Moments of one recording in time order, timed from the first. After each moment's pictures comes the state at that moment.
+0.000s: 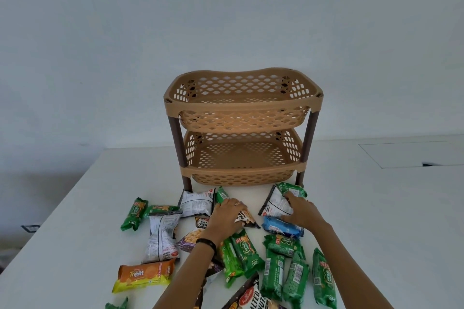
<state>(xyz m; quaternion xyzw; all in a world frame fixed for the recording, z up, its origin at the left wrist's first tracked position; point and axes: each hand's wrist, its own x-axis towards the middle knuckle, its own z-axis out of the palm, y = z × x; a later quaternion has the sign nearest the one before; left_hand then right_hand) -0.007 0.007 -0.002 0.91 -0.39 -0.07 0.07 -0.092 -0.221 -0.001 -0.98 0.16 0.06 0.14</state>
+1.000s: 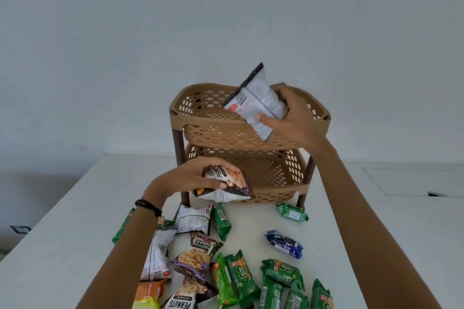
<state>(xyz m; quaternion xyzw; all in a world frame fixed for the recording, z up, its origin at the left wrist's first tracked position) 0.039 0.065 0.187 0.76 -0.47 -0.21 0.40 -0.035 -0.170 0.273 -0.86 -0.11 -0.32 0.38</state>
